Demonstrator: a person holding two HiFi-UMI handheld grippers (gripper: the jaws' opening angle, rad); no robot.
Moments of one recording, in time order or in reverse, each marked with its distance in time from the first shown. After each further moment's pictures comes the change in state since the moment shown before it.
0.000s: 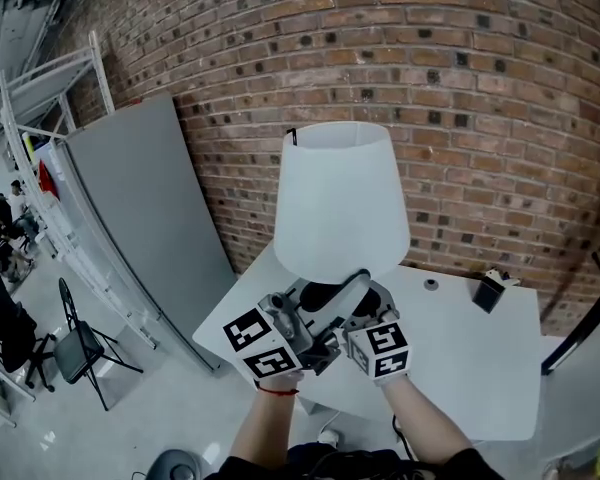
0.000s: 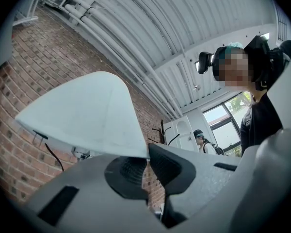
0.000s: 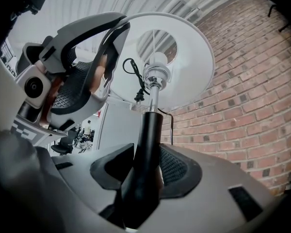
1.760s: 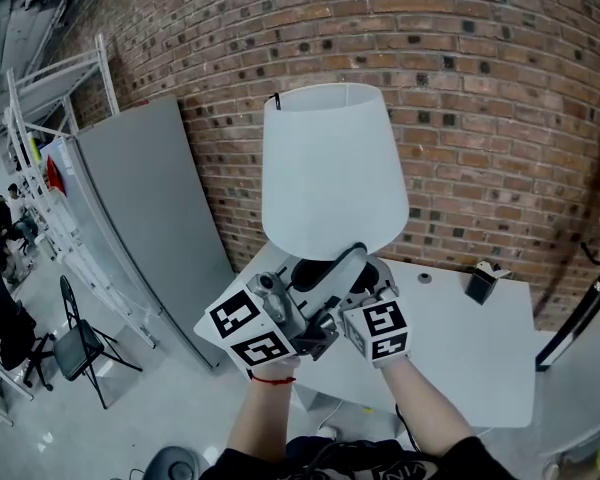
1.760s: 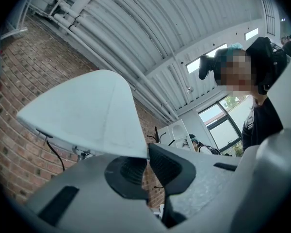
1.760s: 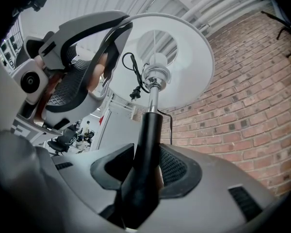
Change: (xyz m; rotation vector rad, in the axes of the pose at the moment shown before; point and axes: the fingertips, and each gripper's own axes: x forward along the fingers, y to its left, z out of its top) left arm 0.004 -0.059 0.049 0.081 -0.053 -0.028; right arm -0.031 0.020 0.068 -0.103 -0.102 -0.013
